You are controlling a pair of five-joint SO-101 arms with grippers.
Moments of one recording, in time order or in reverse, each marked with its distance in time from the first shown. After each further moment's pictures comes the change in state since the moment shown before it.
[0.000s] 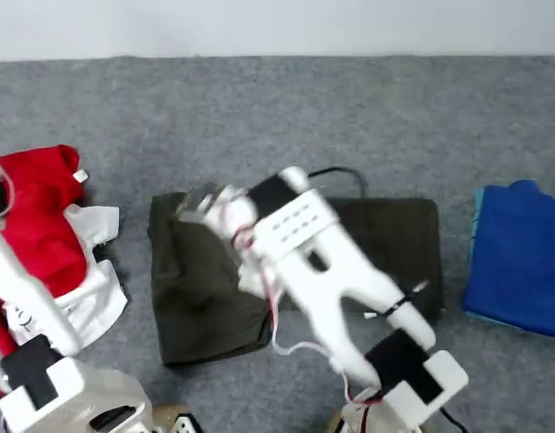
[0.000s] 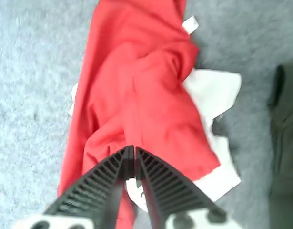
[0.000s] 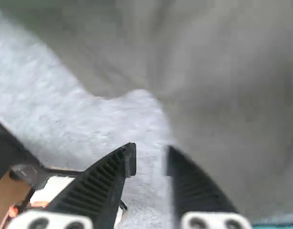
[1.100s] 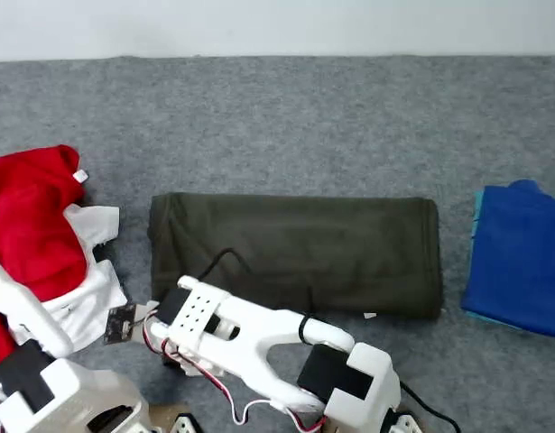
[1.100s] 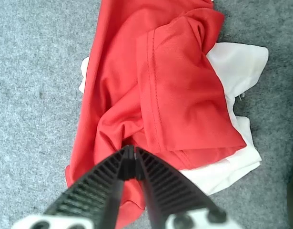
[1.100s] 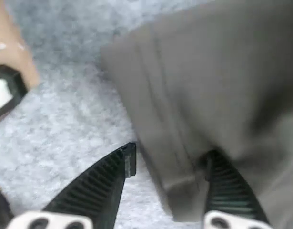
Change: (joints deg) left arm -5.3 0.0 2.7 0.0 -4.2; right arm -22.6 16.8 10.6 -27.2 0.0
